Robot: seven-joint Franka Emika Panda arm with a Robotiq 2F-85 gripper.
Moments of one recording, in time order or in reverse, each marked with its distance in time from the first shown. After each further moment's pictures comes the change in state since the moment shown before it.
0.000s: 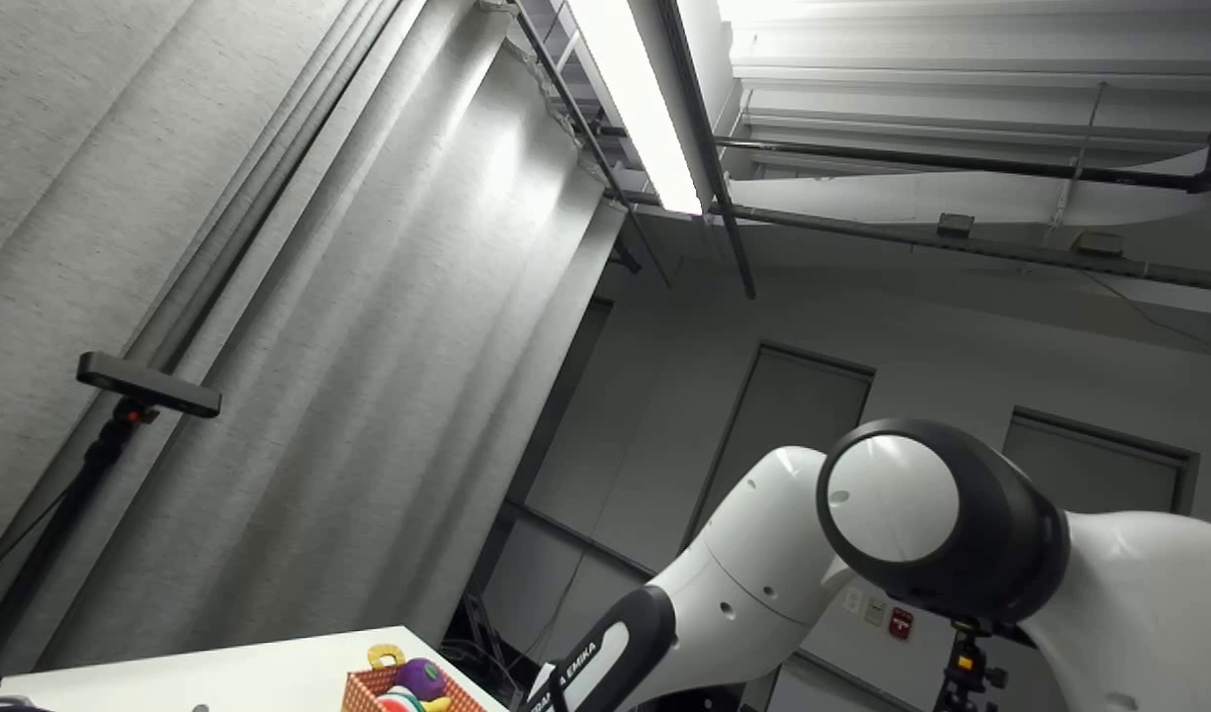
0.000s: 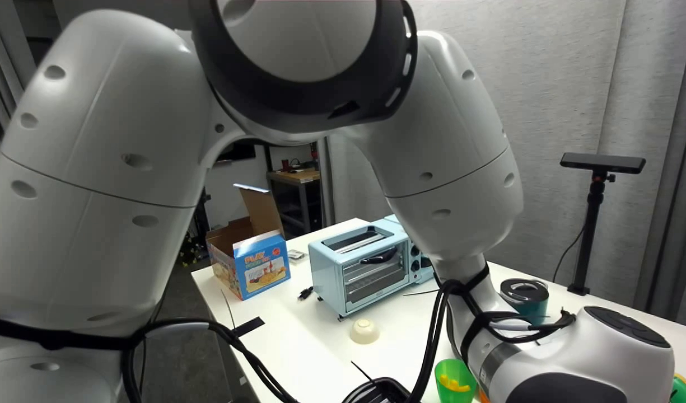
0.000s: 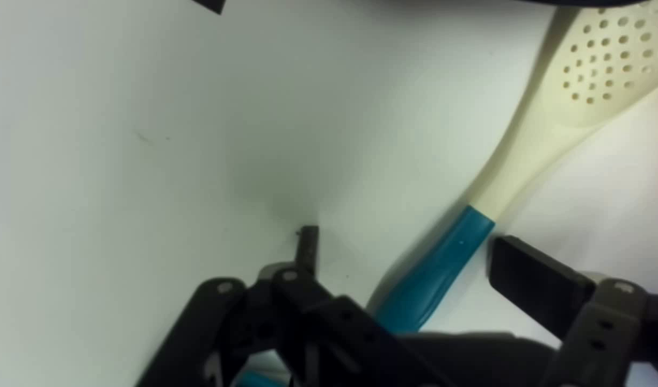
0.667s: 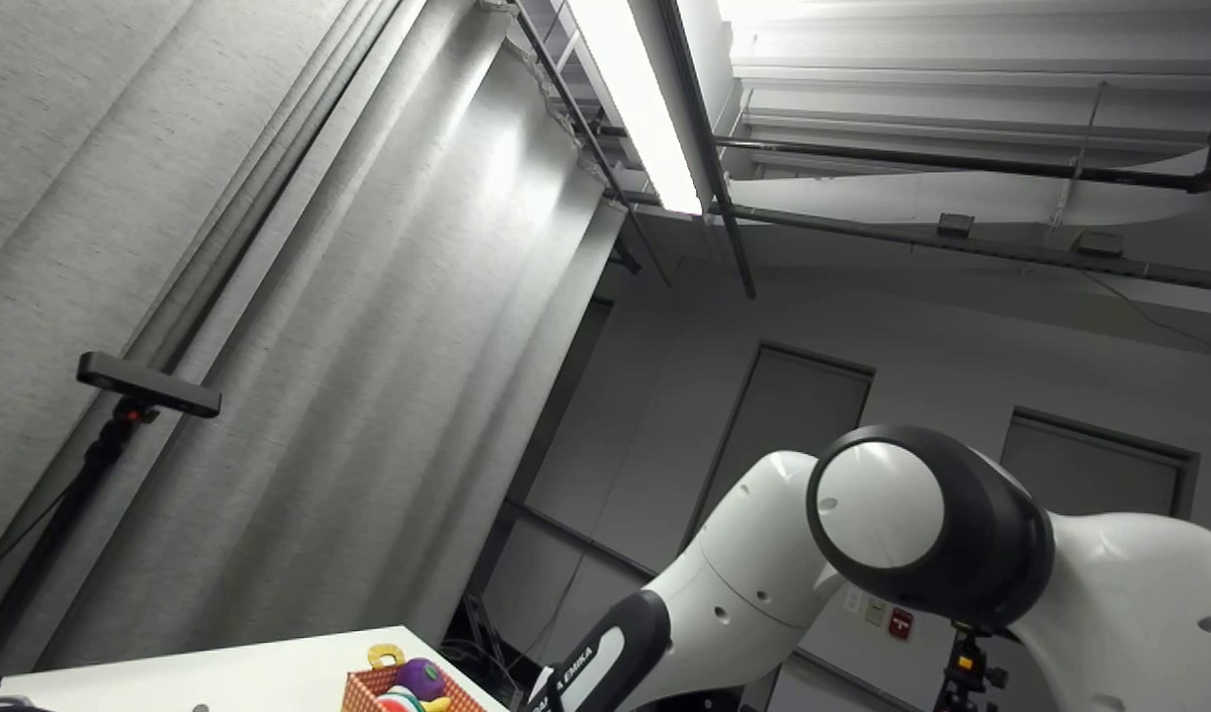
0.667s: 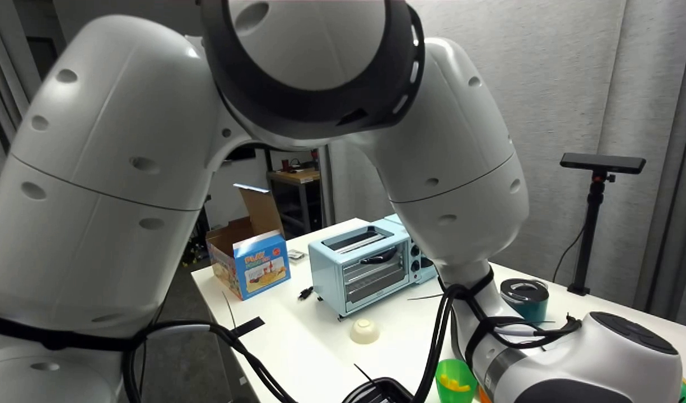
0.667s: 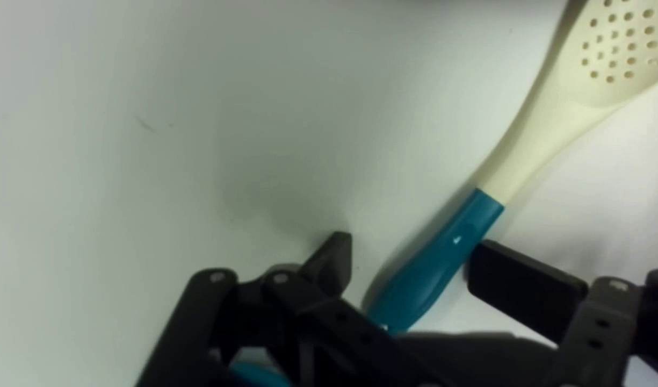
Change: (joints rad) arm -0.001 0.019 -0.009 0.015 0.000 0.001 0.000
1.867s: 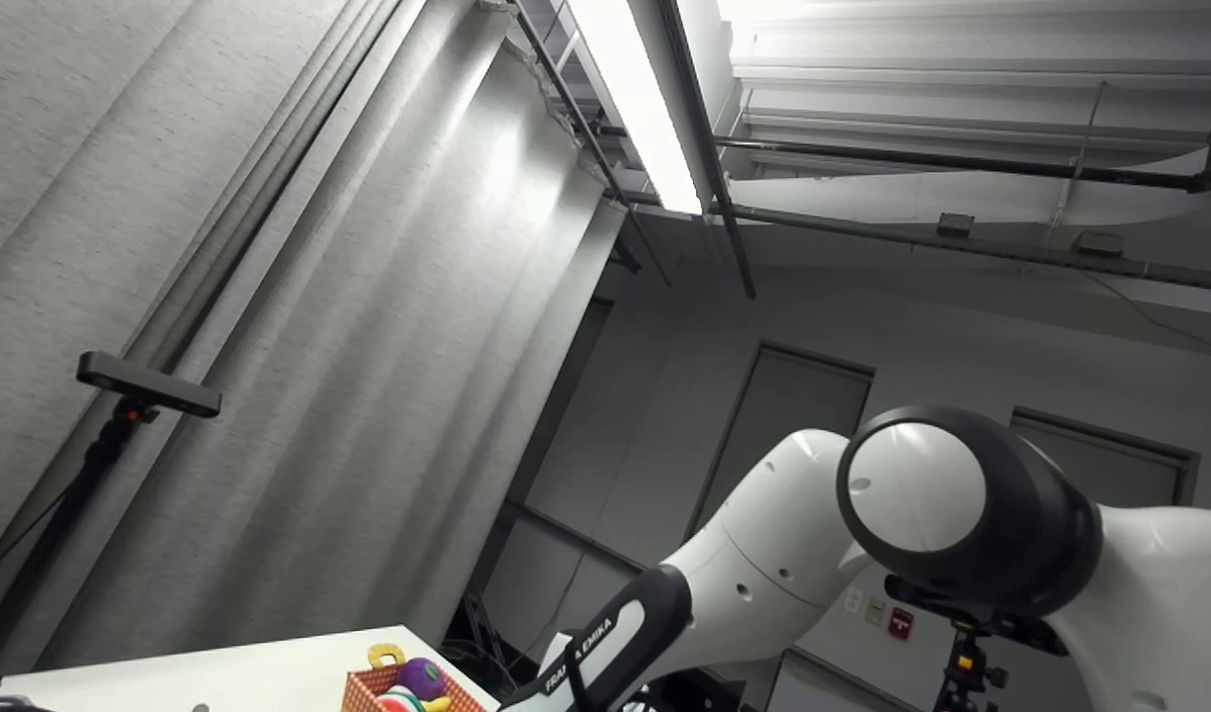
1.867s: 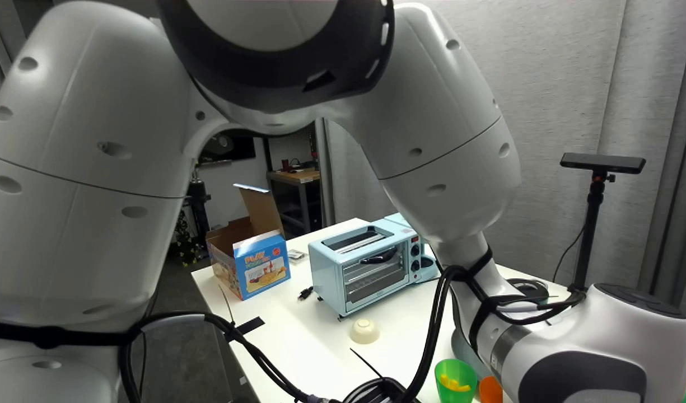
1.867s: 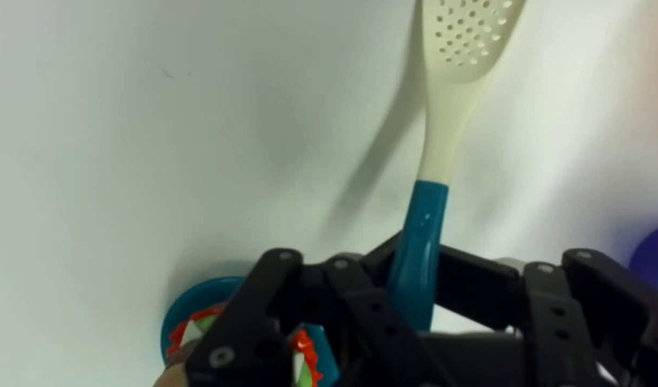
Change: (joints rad) arm 0.052 -0.071 -0.063 -0.009 -0.033 -0.015 0.008
